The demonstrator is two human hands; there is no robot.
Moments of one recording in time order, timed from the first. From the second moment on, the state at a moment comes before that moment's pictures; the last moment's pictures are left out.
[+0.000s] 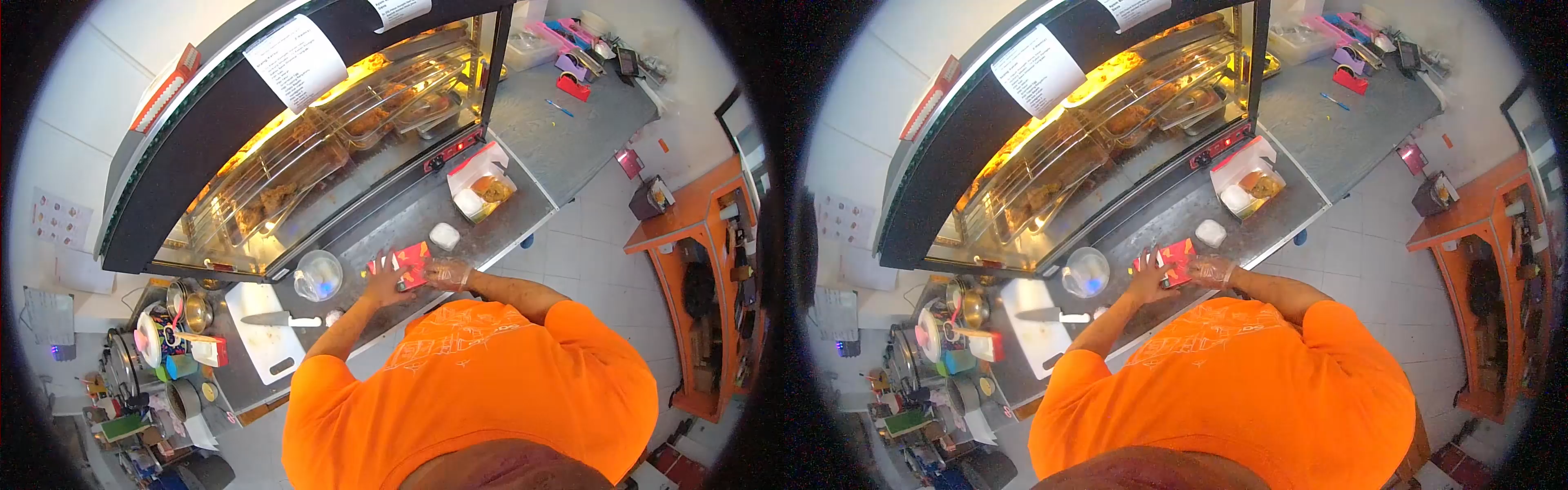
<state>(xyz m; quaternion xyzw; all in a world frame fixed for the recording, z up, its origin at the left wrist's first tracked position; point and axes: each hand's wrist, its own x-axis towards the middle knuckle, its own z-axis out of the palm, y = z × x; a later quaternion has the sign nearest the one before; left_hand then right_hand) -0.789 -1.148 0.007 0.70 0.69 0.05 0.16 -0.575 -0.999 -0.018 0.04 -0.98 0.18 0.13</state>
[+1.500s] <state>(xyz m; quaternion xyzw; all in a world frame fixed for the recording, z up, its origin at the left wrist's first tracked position) -0.470 -0.678 0.123 0.54 0.72 0.42 -0.08 -0.152 -0.656 0.017 -0.47 -0.71 0.35 0.38</state>
